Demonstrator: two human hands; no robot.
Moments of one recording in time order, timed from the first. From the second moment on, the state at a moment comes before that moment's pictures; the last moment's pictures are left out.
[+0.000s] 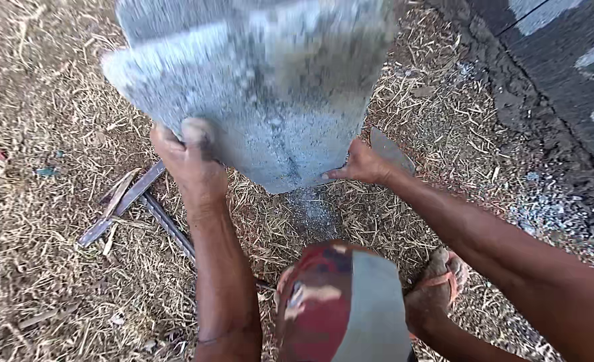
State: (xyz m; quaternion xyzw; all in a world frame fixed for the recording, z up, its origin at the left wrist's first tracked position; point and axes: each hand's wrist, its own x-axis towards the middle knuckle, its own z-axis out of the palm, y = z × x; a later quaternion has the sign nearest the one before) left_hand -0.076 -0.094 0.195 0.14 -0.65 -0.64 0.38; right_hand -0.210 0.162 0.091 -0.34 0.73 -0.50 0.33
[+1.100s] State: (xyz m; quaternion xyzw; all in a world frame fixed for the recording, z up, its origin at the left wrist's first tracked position) left_hand -0.006 -0.037 0.260 0.30 -0.61 -0.69 0.24; right_hand -0.214 0.357 0.071 -0.10 0.88 -0.20 0.42
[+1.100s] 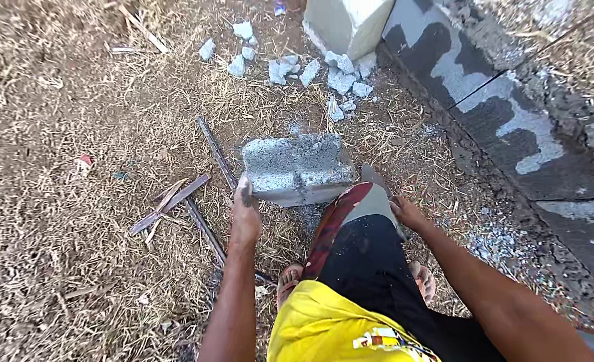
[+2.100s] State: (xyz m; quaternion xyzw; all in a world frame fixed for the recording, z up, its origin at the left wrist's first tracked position) left_hand -0.034 -0.086 0.292 0.30 -0.47 -0.83 -0.02; right_hand -0.124 0.218 0.410 -0.13 0.77 -0.52 0.35
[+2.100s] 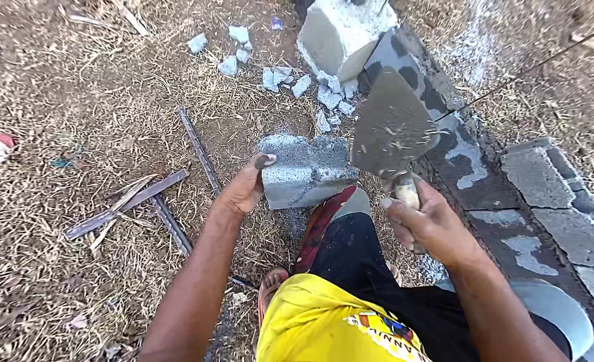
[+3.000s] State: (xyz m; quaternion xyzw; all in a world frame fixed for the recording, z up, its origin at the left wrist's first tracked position) left_hand -0.031 -0.084 0.290 0.27 -0.51 -0.82 -0.03; right_hand -0.121 0.171 0.437 -0.22 0.86 -0.34 0.31
